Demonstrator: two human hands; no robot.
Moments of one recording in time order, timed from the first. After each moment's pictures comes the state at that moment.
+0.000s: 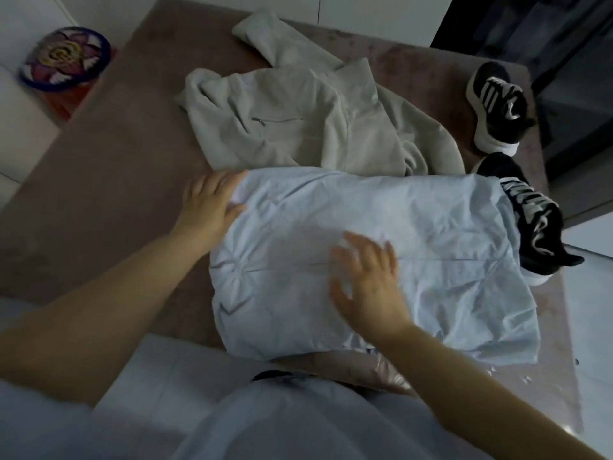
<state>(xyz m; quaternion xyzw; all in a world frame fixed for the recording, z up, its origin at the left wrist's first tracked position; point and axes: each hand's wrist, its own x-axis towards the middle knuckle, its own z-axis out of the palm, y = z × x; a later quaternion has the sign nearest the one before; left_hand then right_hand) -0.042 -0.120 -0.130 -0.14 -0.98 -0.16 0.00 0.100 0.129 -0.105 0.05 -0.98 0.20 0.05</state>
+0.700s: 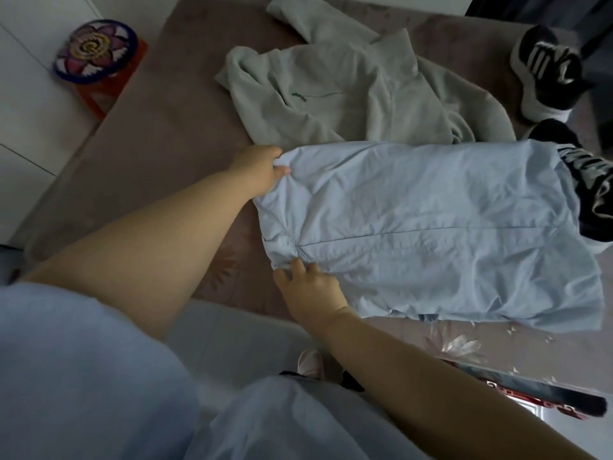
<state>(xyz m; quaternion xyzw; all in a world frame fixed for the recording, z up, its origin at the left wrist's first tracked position) -0.074 -0.124 -0.113 -0.12 -0.97 -0.17 -0.12 0.120 -0.021 -0.151 0.17 -0.98 0.00 -0.07</state>
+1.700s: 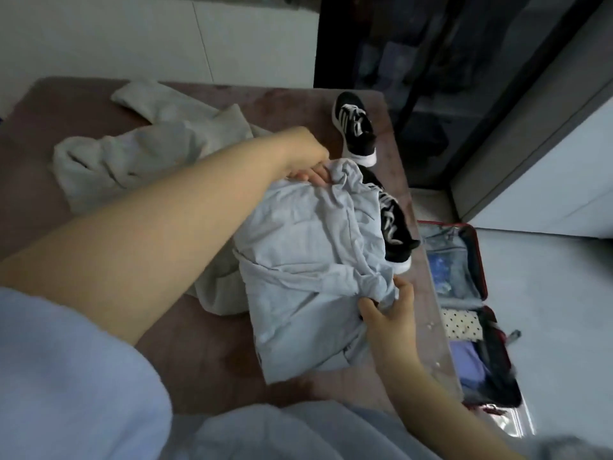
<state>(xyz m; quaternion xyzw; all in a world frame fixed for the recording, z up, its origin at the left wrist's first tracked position) -0.068 0.237 0.010 -0.13 -0.83 -0.40 -0.36 0.180 0.296 -0.089 -0.37 -0.67 0.63 0.12</state>
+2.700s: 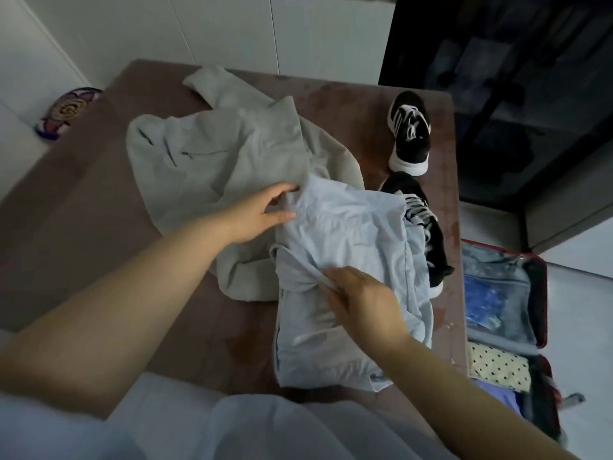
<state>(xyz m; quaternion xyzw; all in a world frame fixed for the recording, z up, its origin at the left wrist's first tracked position) -0.027 0.125 -0.060 -0.17 -0.88 -0.39 -0.22 0.125 0.311 -0.085 0.11 -0.94 0.32 0.09</state>
